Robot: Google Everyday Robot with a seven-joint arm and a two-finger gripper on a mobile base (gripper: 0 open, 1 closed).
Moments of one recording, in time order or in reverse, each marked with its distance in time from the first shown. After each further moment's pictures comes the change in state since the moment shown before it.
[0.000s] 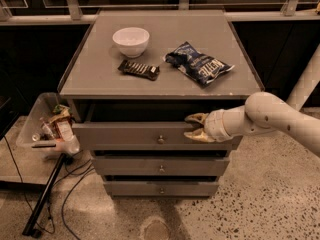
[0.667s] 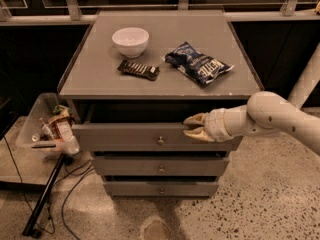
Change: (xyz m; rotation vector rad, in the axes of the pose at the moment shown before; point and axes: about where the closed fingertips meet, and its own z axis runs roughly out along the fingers) arm -0.016 -0.001 -0.013 0.032 -0.016 -0.005
